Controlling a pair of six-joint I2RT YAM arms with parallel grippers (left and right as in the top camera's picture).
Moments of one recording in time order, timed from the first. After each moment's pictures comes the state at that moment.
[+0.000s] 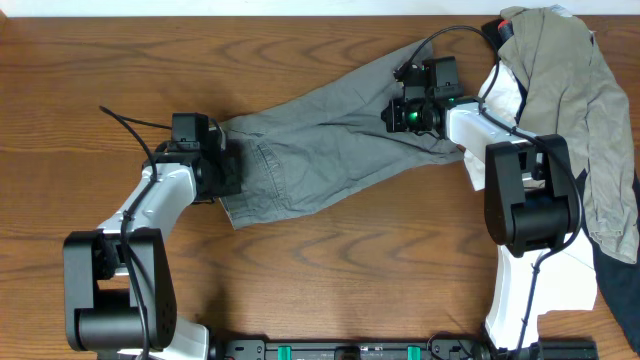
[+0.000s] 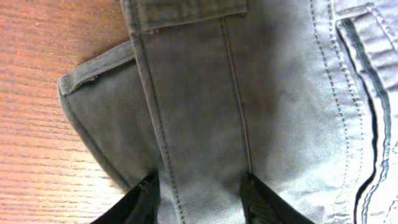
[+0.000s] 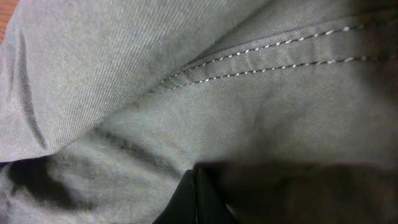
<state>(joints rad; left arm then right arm) 0.01 1.69 0.92 -0.50 0.13 -0.16 0.18 2.22 1.44 -0.23 -0.44 0.15</state>
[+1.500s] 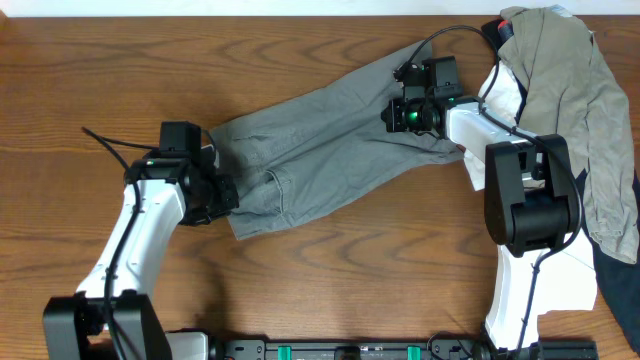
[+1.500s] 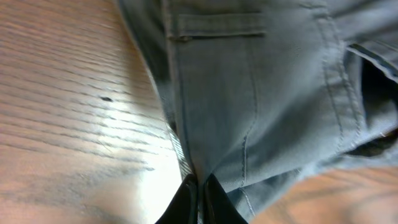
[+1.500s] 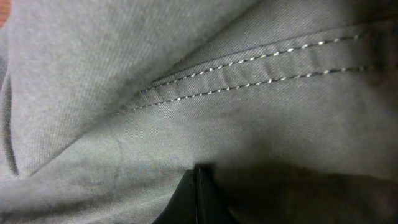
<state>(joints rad) 0.01 1.49 0.93 -0.86 0.19 -0.28 0.18 2.23 1.45 -0.24 -0.44 0.15</state>
